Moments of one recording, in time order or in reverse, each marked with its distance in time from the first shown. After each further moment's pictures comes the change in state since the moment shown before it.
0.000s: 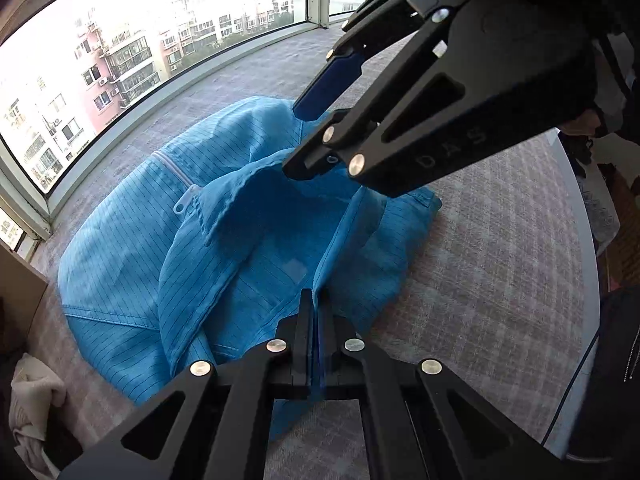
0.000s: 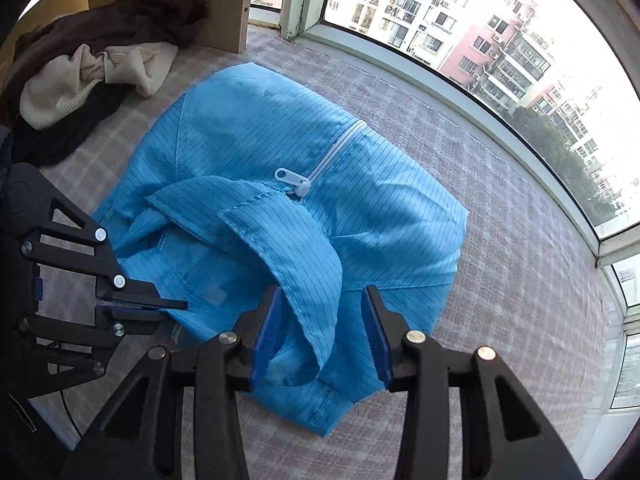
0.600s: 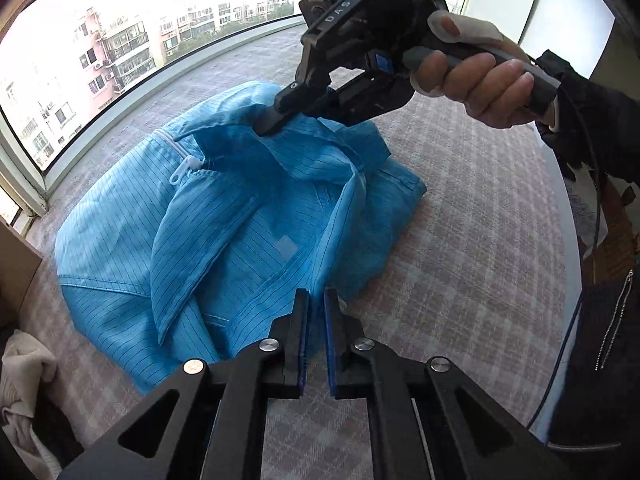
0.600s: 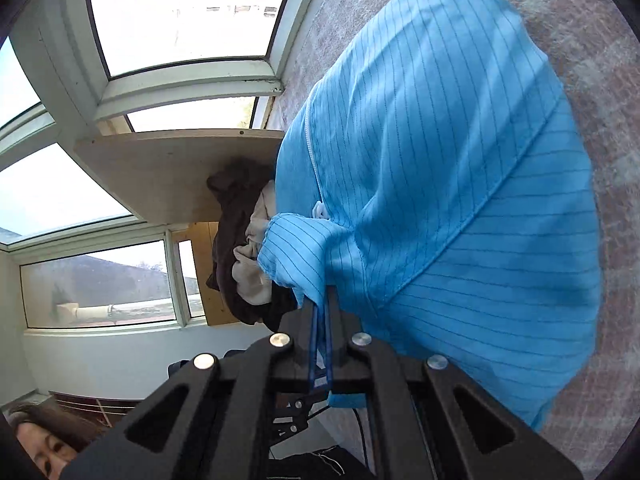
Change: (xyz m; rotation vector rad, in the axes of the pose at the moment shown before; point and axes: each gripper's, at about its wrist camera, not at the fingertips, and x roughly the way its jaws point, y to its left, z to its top) left arm -0.026 0.008 -0.014 -0.042 0.029 -0.058; right arm 0.106 -0.137 -0.058 0.958 0.032 1.249
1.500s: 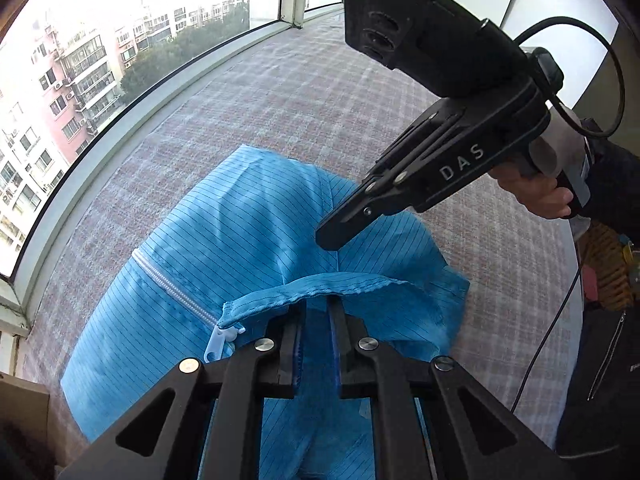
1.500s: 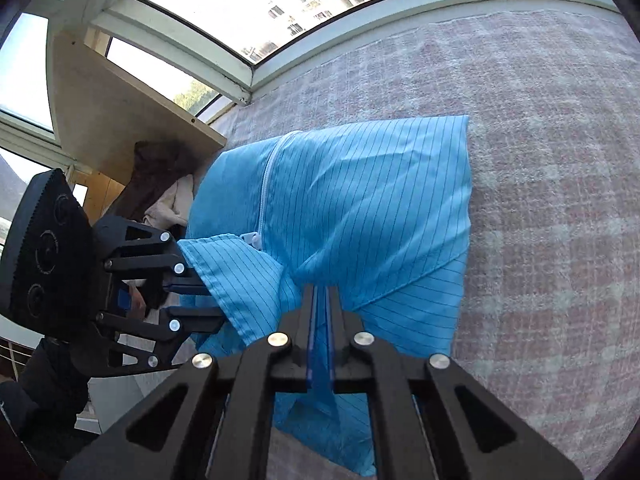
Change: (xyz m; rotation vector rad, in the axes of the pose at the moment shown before) left arm 0.054 0.054 0.125 0.131 0.036 -0.090; right arm -0.004 0.049 0.006 -0.440 -0.095 -0.525
